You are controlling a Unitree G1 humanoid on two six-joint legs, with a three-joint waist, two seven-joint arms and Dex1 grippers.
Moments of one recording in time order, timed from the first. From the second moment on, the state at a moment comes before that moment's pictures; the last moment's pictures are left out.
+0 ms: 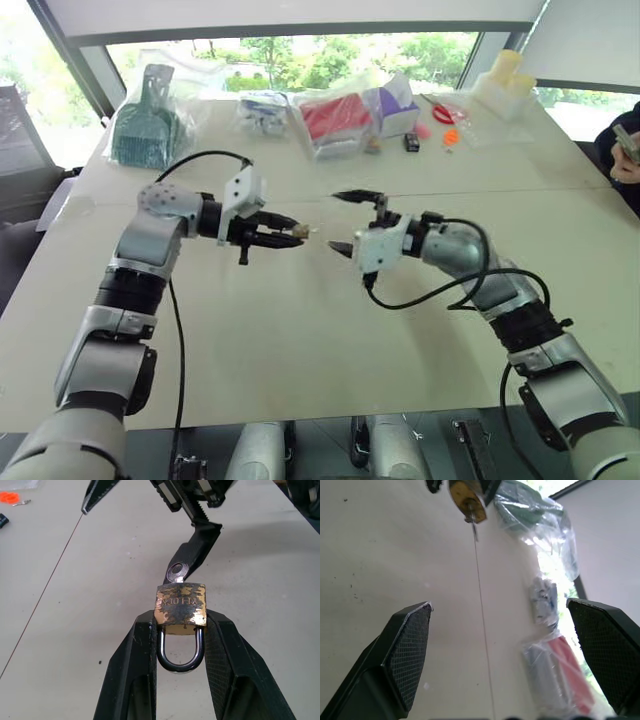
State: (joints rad) left arm -0.82 0.56 -0.15 0.37 -0.23 0.19 -1.42; right arm -0.67 -0.56 0.31 0.18 -0.22 -0.32 0.72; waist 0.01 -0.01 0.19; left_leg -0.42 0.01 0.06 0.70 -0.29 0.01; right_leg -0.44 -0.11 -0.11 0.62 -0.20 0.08
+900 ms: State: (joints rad) left arm -0.85 0.57 -0.17 0.38 -0.21 0.12 -1.39; right arm -0.66 -0.53 0.34 0.04 -0.22 -0.29 0.79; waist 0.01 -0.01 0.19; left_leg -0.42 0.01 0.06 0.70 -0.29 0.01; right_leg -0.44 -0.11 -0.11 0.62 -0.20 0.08
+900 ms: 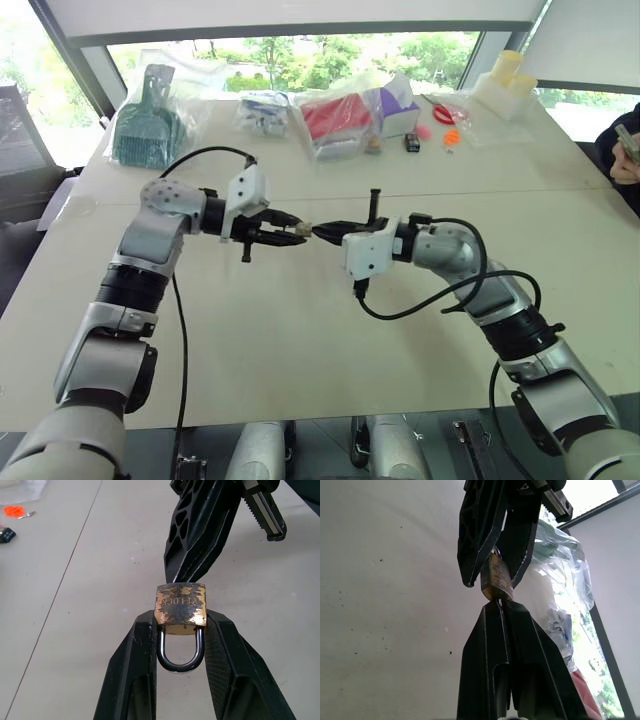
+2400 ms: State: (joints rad) left arm -0.86 0.57 -0.17 0.38 -0.23 0.11 -1.39; right arm -0.75 -0.57 0.41 0.21 -0.58 -0.71 0.44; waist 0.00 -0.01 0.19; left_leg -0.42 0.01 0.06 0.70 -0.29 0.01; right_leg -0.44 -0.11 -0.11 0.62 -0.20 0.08
